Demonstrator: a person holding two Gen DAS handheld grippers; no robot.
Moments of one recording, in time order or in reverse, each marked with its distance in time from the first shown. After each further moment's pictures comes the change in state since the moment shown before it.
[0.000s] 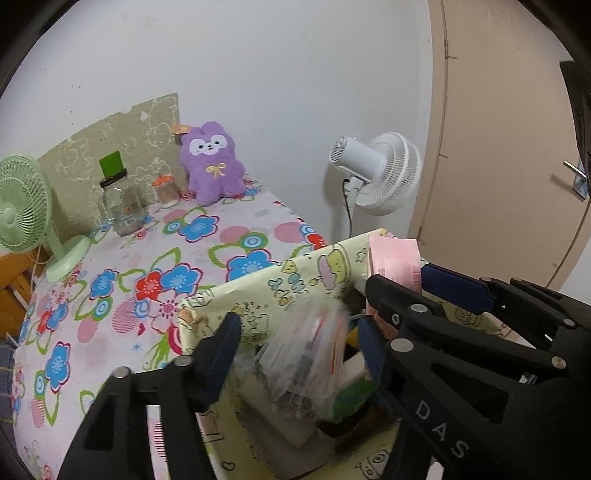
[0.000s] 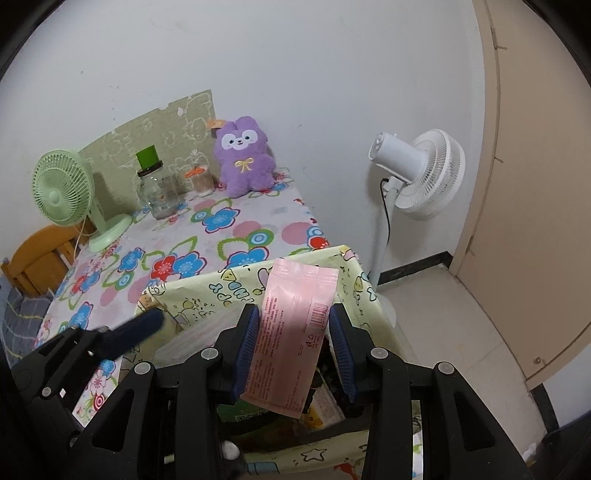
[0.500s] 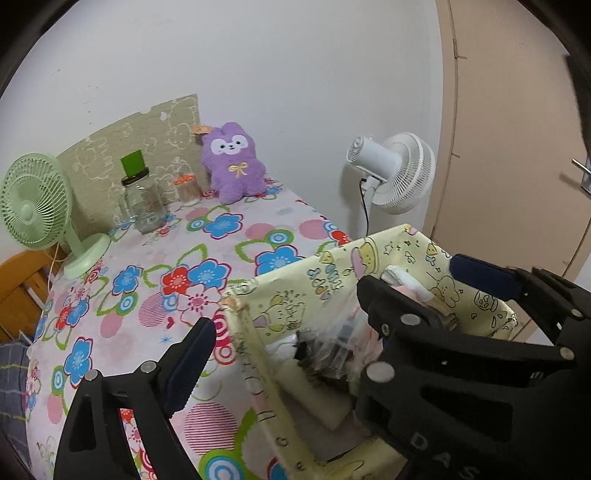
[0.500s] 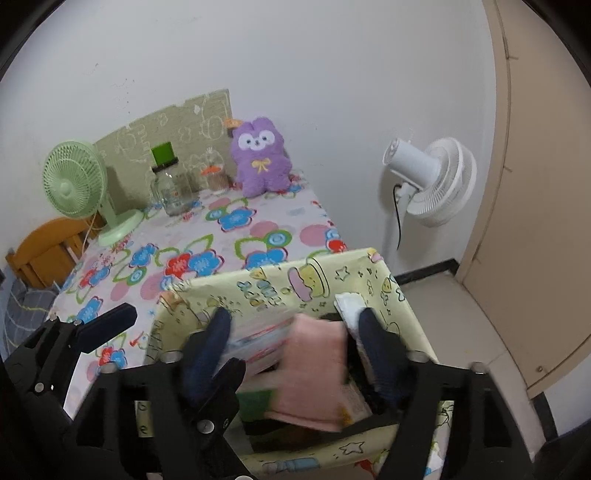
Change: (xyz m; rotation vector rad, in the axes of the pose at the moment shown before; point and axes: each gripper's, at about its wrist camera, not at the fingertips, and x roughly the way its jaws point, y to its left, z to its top) left arm -0.016 0.022 -0.007 -0.006 -0.003 0.047; right arm -0.009 0.025 -0.004 -0.036 -0.033 0.017
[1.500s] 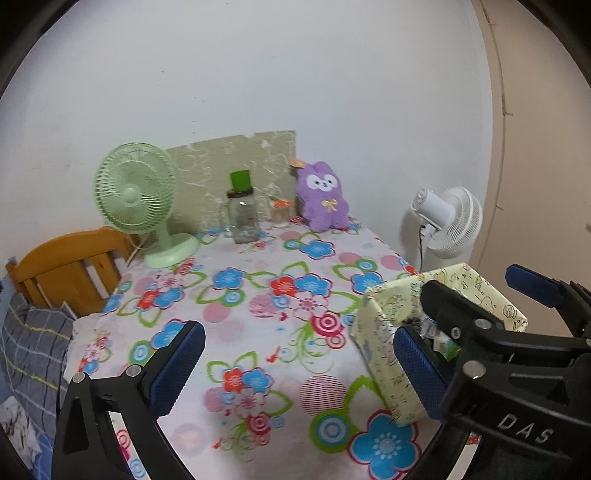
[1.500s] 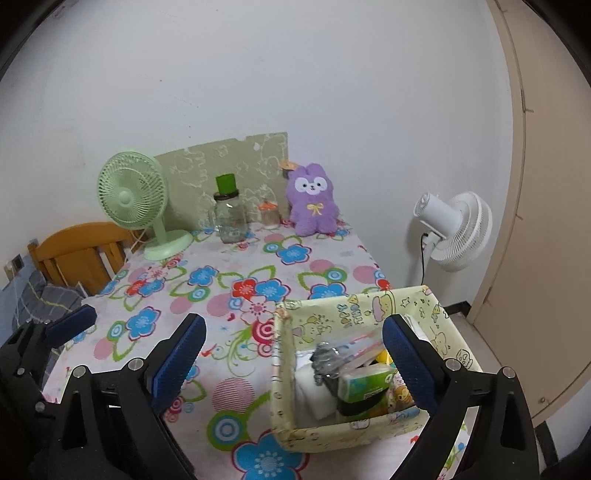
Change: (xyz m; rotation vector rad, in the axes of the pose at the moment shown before) left arm -0.107 0.093 -0.039 -0.146 -0.152 0.169; right arm -0.075 0.088 -0.009 -0.091 -0.144 0.052
